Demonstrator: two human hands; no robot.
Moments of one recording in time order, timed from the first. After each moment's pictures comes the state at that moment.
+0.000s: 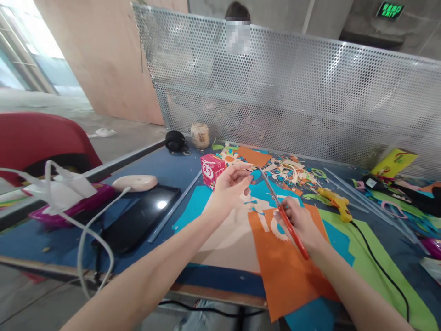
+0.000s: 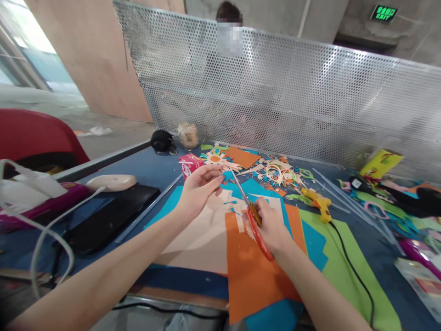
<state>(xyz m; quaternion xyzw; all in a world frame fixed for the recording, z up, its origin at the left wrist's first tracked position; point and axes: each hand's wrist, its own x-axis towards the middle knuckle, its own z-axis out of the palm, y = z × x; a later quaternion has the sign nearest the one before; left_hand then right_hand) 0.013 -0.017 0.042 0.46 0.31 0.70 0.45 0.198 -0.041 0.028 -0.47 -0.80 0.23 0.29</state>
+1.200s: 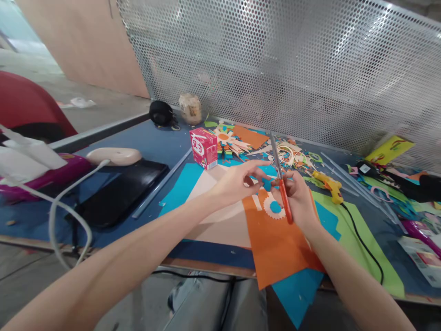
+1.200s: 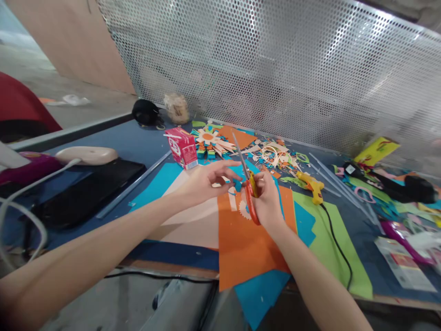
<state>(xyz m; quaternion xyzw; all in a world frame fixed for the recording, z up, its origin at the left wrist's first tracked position) 0.023 -0.031 0.033 0.73 0.38 0.46 0.34 0.191 -0.032 0.025 -0.44 -0.61 0.43 0.49</state>
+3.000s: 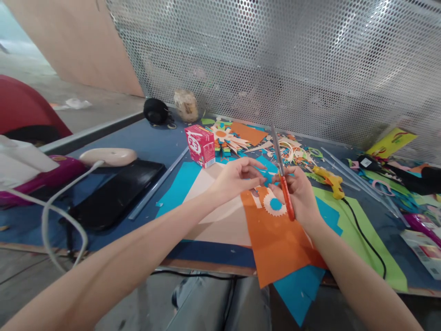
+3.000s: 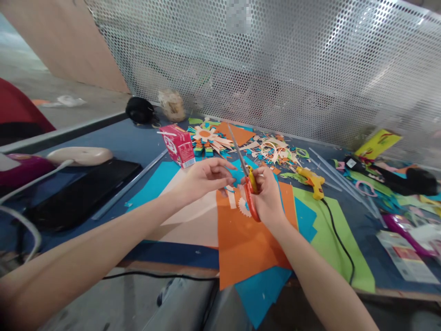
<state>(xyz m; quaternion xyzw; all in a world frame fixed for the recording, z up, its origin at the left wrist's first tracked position) 0.027 -0.027 0.031 0.59 0.36 0.49 0.53 0.188 -0.038 0.035 -0.43 -0.59 0.46 0.50</state>
